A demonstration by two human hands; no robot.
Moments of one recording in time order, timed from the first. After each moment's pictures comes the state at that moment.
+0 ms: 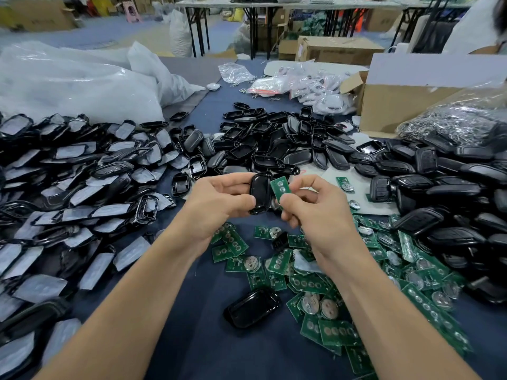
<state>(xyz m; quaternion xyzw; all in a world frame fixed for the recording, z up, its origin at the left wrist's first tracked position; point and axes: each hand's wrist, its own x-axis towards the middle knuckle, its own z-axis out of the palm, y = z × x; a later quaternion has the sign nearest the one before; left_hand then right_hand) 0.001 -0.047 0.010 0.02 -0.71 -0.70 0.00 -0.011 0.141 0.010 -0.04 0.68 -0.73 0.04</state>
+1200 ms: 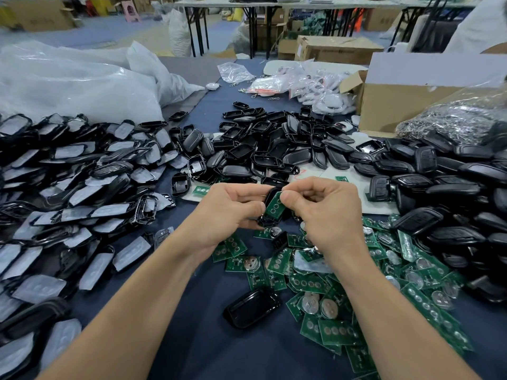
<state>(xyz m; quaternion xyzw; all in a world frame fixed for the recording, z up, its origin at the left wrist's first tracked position) 0.008 -0.033 0.014 -0.01 -0.72 -0.69 -0.07 -0.015 0.149 0.009 -0.08 0.78 -0.62 -0.09</state>
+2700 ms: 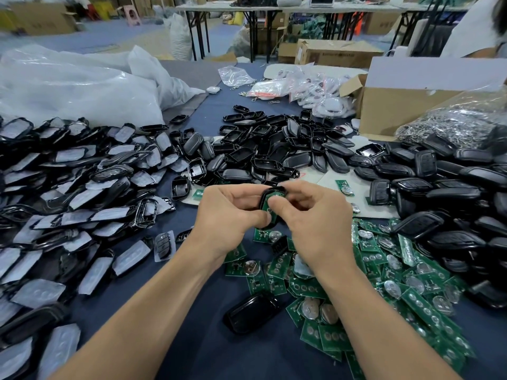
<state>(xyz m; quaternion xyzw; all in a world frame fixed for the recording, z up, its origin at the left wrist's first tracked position) 0.011 -0.021 0.008 0.00 -0.71 -0.70 0.06 -0.007 0.134 0.007 -0.10 0.79 -0.58 -0.14</state>
